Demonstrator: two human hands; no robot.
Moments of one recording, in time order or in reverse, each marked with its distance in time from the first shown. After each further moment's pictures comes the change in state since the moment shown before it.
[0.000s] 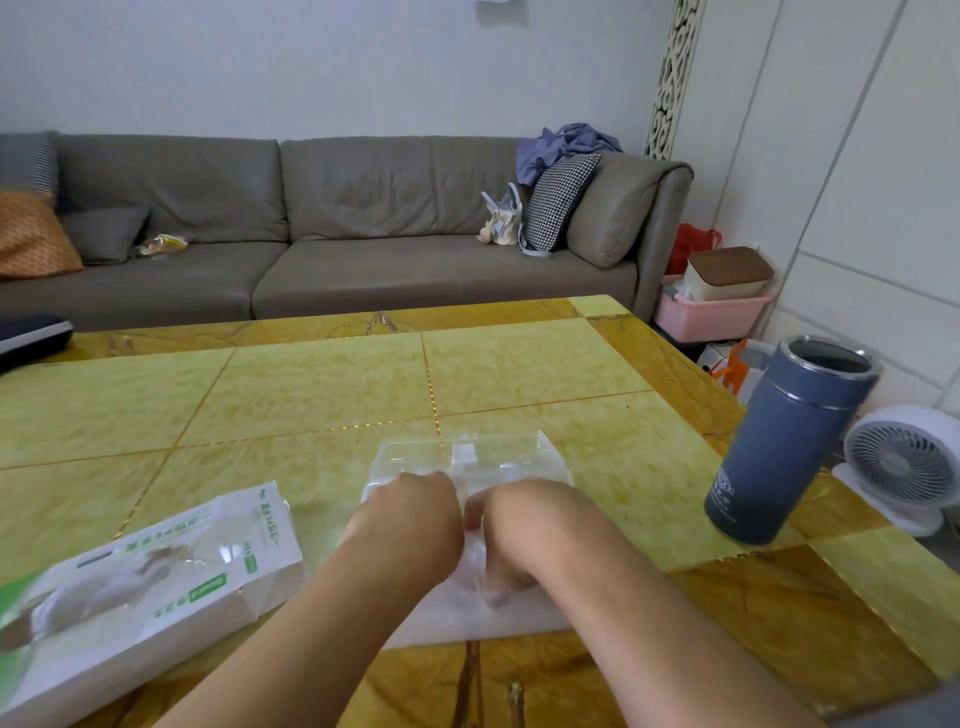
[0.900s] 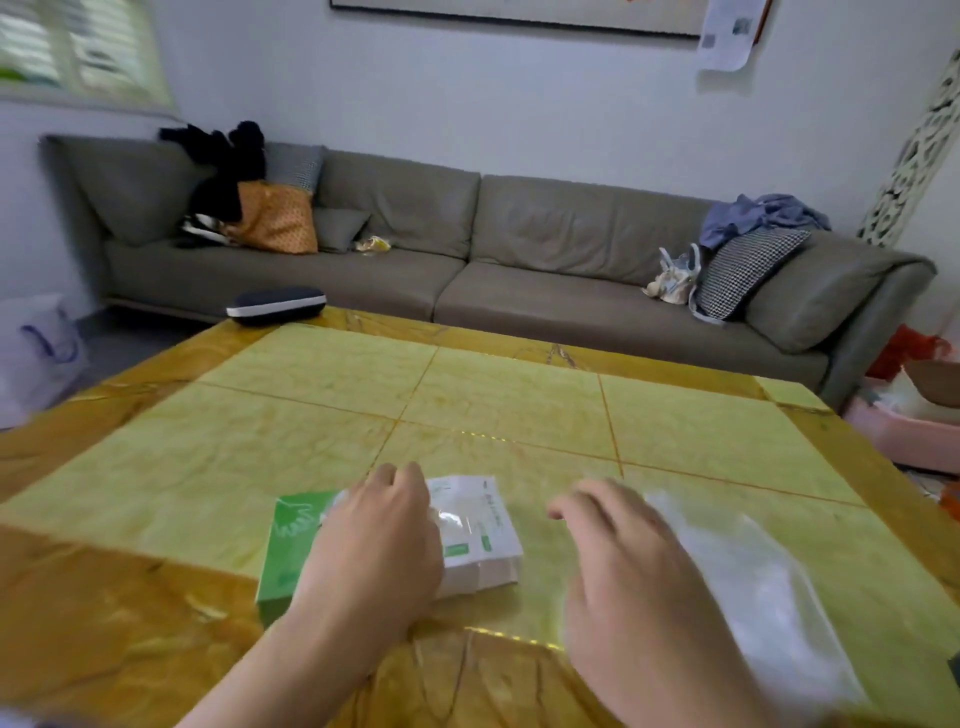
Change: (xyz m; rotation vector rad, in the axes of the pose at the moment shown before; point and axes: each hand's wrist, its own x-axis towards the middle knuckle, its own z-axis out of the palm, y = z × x) left_hand -0.099 -0.184 -0.010 -0.359 0.381 -0.269; right_hand -0.078 -0.109 0.040 0.070 0.887 -0.461
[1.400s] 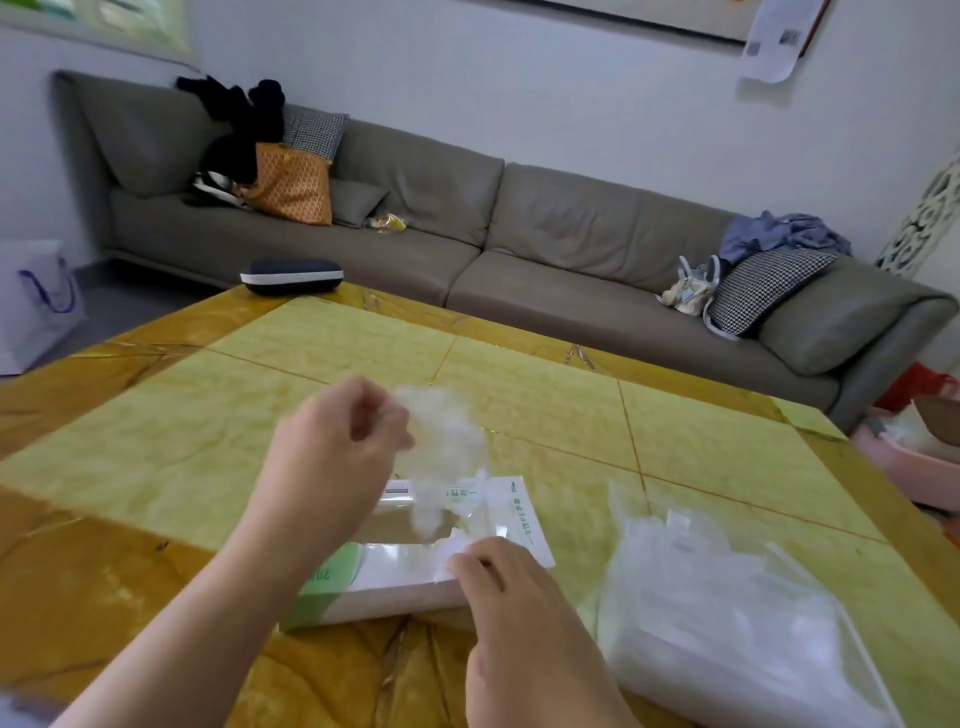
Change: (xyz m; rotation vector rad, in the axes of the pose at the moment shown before) left_hand 0.037 -0.059 -0.029 -0.674 0.265 -0.113; right_hand 0.022 -0.050 0.087 0.156 -0.299 -0.166
